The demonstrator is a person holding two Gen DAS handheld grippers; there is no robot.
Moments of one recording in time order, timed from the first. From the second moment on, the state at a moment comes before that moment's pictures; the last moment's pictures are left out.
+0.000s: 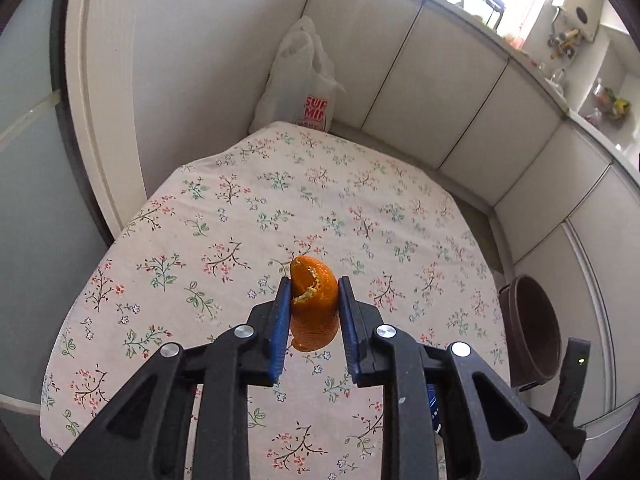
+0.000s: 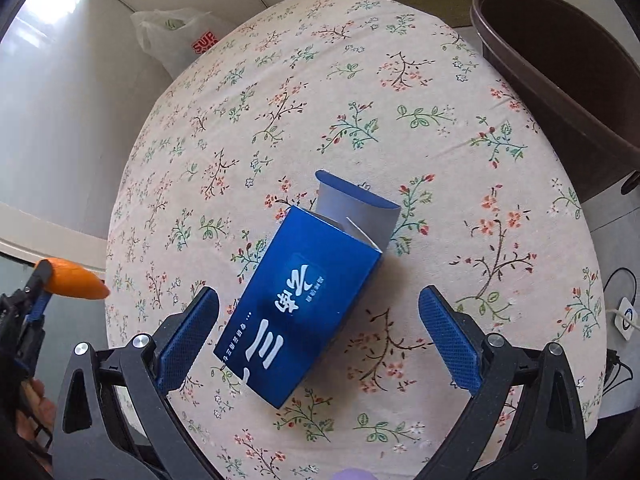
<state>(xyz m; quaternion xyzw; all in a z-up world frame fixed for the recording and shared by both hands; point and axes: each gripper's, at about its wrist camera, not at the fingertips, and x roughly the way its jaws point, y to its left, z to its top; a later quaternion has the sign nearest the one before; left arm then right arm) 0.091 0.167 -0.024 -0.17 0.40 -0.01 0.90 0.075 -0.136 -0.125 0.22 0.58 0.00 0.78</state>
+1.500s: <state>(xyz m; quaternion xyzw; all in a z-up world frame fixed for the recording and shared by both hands) 0.092 0.159 -0.028 -0.21 0.39 -0.06 0.89 0.095 -0.128 -0.054 0.15 0.45 0.03 0.88</state>
